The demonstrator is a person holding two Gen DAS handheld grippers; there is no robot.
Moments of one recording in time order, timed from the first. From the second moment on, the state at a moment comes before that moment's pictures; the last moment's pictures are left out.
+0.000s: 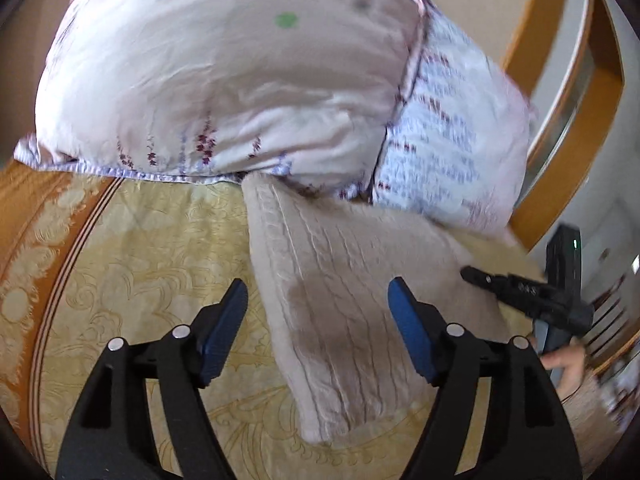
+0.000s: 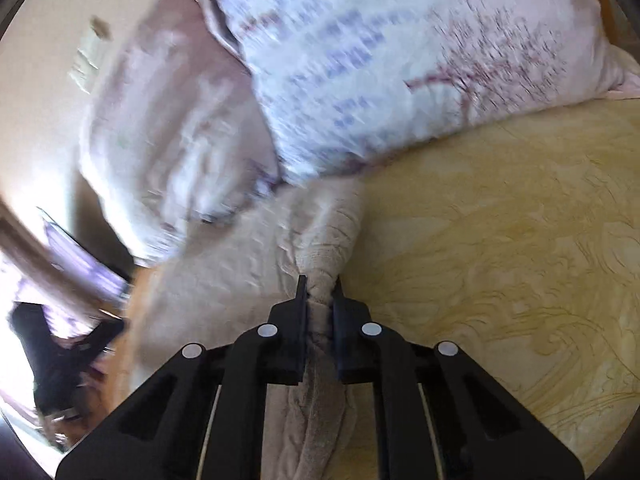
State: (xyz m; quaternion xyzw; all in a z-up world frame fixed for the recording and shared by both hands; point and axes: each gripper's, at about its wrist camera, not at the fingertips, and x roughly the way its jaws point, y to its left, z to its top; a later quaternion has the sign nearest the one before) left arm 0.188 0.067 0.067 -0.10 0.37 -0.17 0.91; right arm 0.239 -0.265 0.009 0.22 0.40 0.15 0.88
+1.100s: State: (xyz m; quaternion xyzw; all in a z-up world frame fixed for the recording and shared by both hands) left arm 0.160 0.047 0.014 -0.02 0.44 -0.10 0.89; right arm 0.152 -0.192 0.024 -0.01 0.42 0.09 0.90
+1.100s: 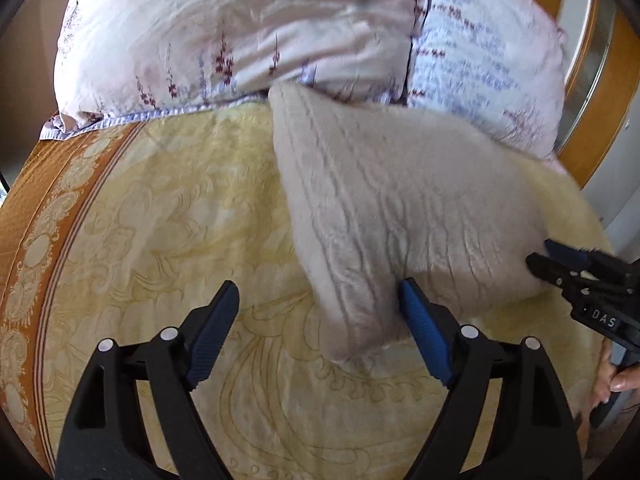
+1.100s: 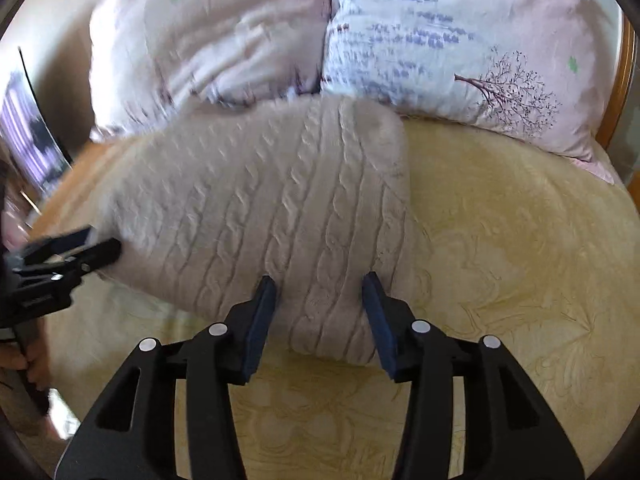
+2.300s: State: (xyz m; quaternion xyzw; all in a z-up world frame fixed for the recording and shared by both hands) left arm 0.118 0.024 0.001 0.00 0.48 -0.05 0.88; right arm 0.111 -0.188 0.003 0.02 0.44 0.03 0.90
